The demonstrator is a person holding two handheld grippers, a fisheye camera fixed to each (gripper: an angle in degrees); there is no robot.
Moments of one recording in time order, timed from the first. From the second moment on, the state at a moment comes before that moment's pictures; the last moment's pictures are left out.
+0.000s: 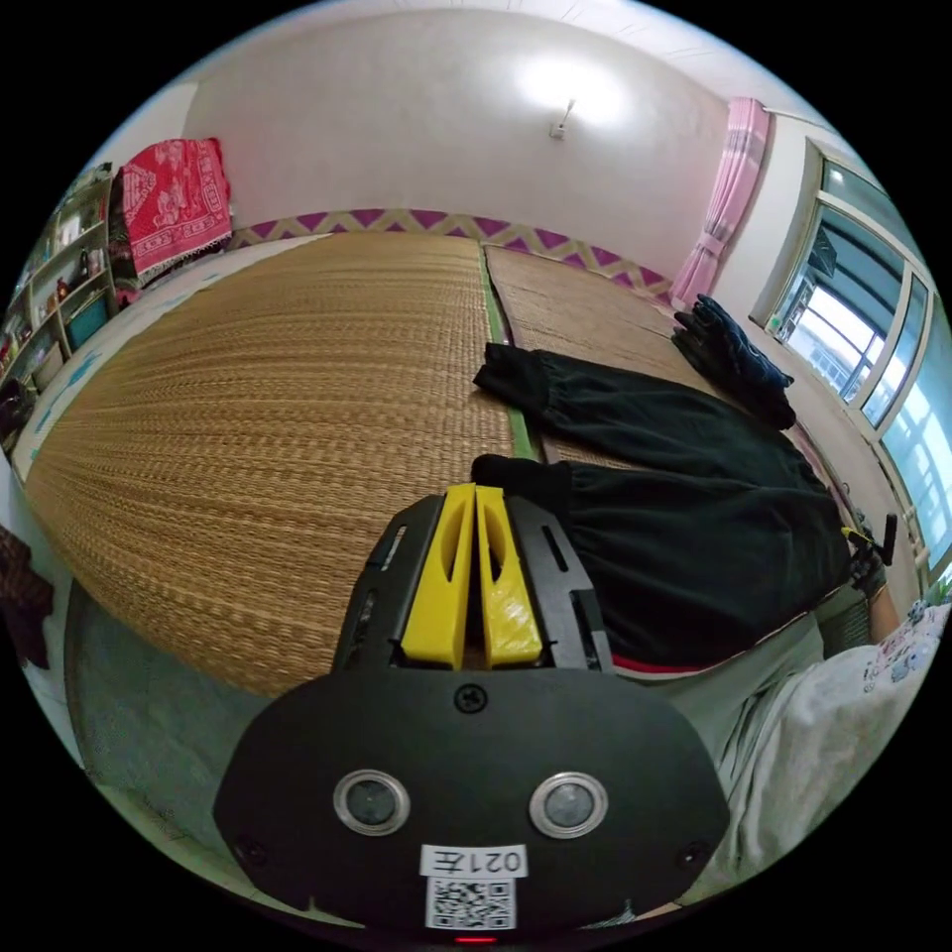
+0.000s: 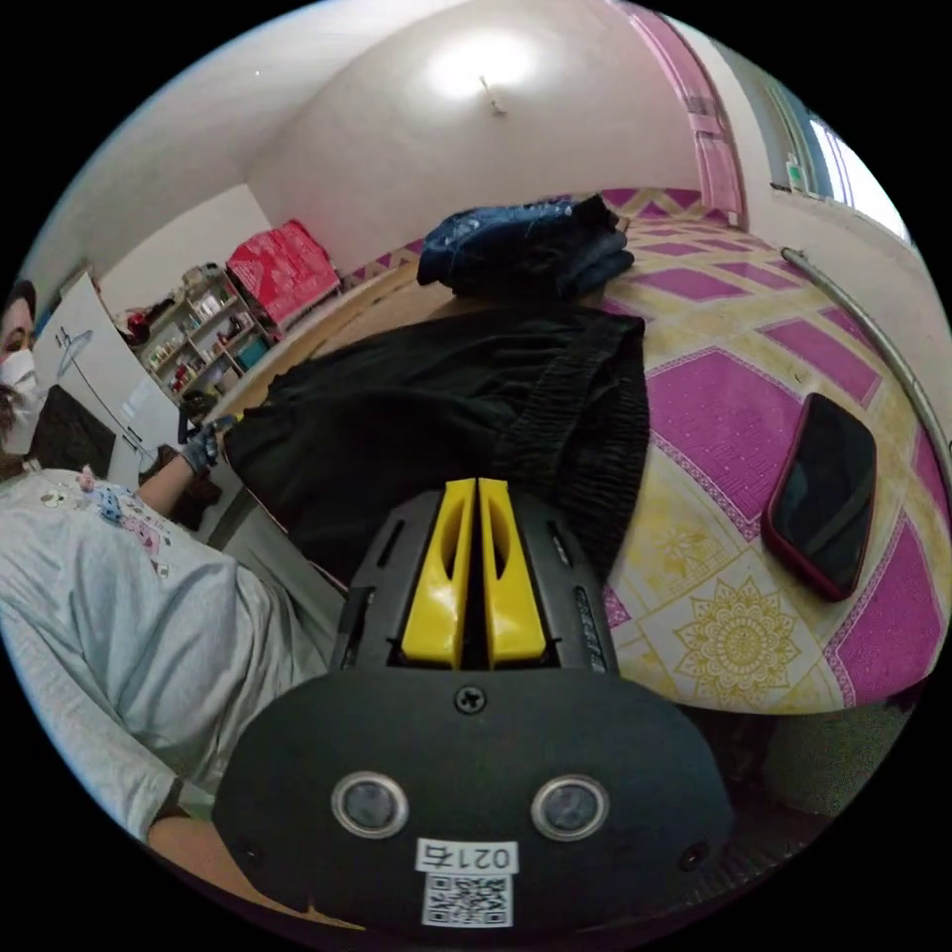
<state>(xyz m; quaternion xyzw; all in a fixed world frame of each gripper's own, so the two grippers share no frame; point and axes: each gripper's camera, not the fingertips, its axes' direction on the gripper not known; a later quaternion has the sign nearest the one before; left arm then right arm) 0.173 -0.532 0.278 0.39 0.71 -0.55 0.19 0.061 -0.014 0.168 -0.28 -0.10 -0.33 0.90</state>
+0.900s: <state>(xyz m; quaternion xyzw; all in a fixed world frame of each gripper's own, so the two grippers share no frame) 0.149 -0.441 0.162 0.49 0.68 -0.53 0.13 0.007 -0.147 0.330 -0.34 0.01 -0.23 0.91</state>
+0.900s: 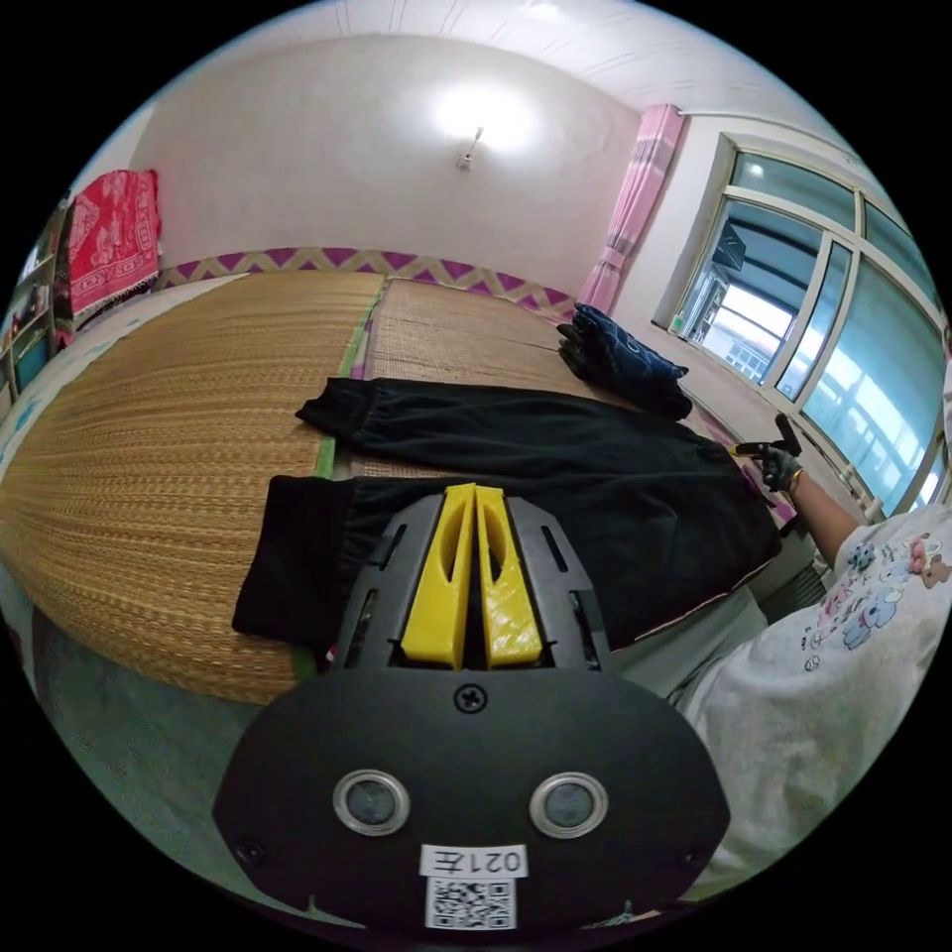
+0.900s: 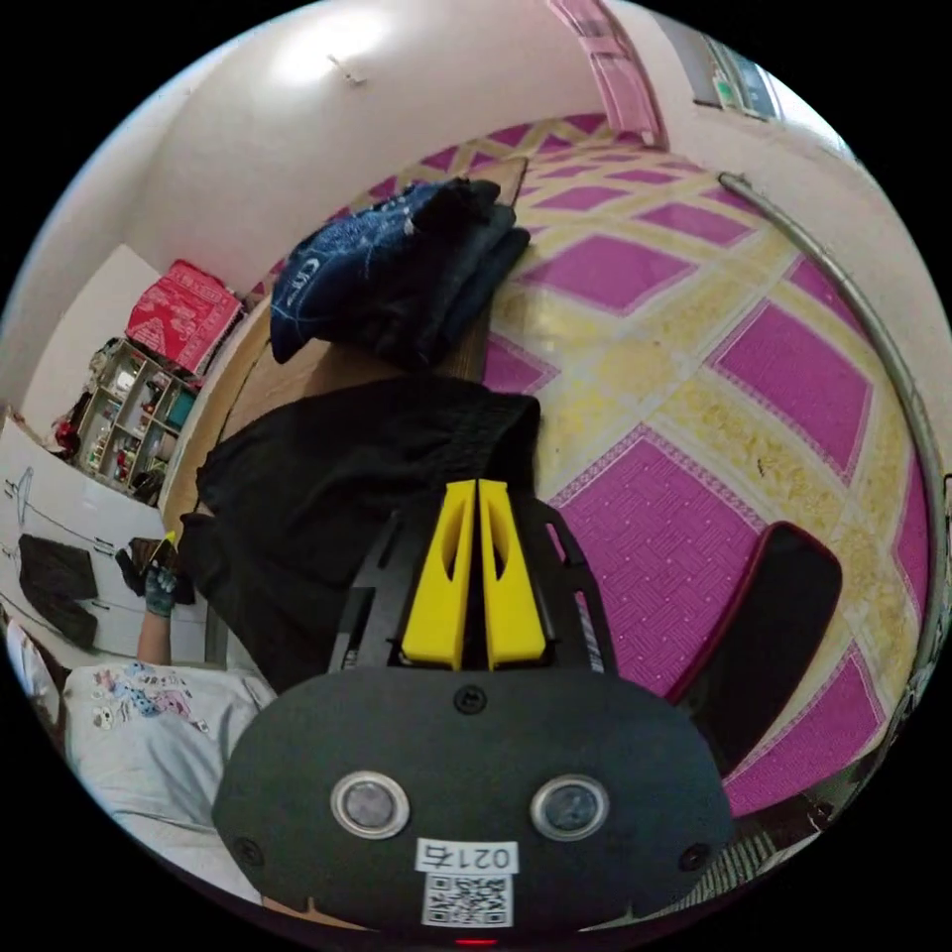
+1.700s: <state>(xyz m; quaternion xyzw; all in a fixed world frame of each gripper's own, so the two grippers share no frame) 0.189 -0.435 0.134 0.47 0.71 -0.52 0.05 -0.019 -0.075 0.239 -0.26 0.20 -0.34 0.88</state>
